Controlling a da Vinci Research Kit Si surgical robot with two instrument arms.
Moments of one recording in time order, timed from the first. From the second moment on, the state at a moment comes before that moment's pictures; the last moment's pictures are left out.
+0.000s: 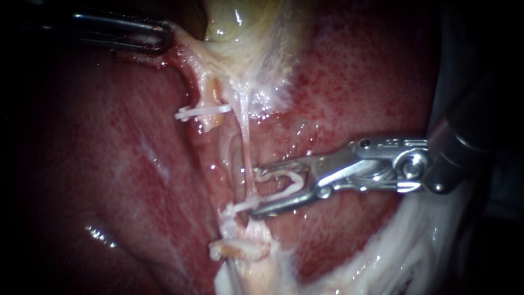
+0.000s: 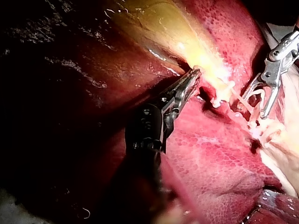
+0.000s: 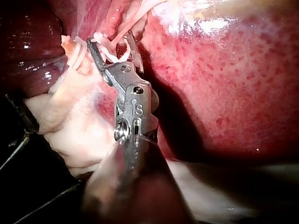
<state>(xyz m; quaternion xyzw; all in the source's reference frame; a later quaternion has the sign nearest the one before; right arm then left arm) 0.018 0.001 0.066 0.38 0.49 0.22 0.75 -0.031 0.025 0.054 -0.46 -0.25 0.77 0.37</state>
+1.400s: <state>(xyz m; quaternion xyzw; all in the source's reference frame) 0.018 0.001 0.063 0.48 0.56 0.24 0.63 -0.031 0.025 0.054 -0.46 -0.25 0.77 0.37</state>
